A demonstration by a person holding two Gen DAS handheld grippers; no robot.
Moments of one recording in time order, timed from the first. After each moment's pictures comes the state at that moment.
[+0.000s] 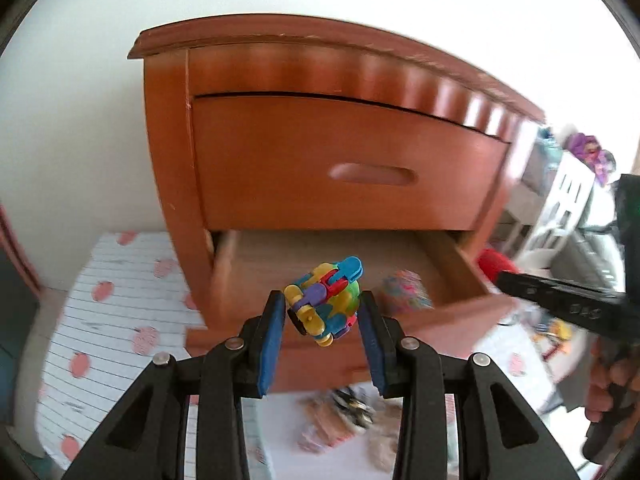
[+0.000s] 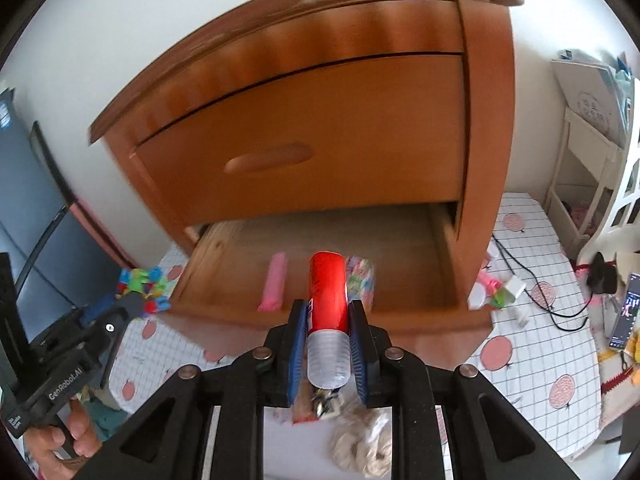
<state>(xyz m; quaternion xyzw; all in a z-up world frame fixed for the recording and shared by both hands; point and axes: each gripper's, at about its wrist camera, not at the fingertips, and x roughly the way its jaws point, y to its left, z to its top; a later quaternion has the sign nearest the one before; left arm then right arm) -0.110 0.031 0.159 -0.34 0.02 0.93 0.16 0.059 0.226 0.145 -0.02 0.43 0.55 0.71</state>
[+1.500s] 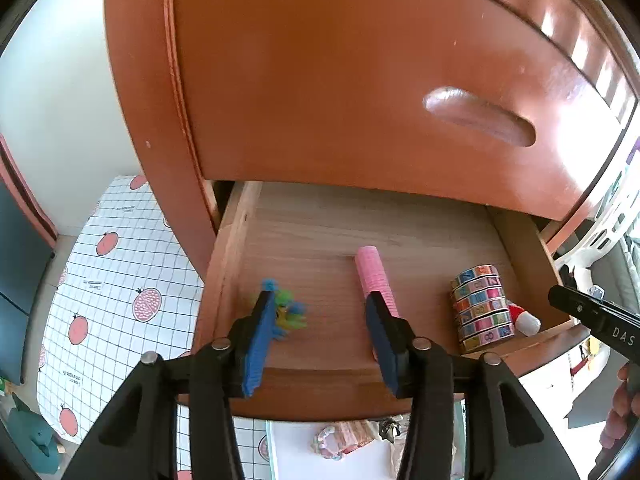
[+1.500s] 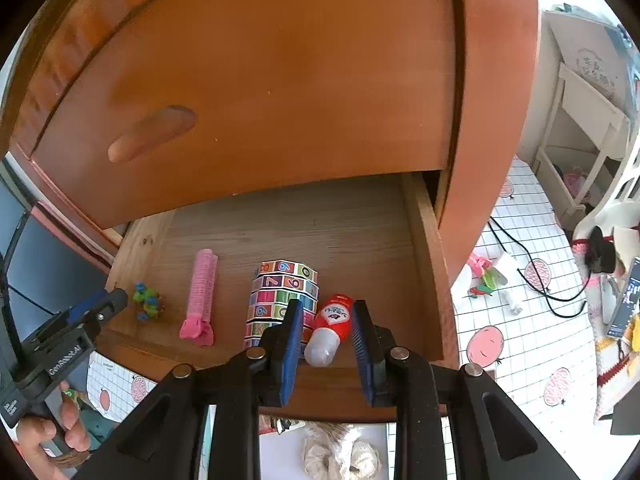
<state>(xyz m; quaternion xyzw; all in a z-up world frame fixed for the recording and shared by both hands) -0.180 0.041 0.093 -0.45 0.00 0.89 0.10 0.096 0.284 0.084 -0.10 0.49 0.55 0.67</state>
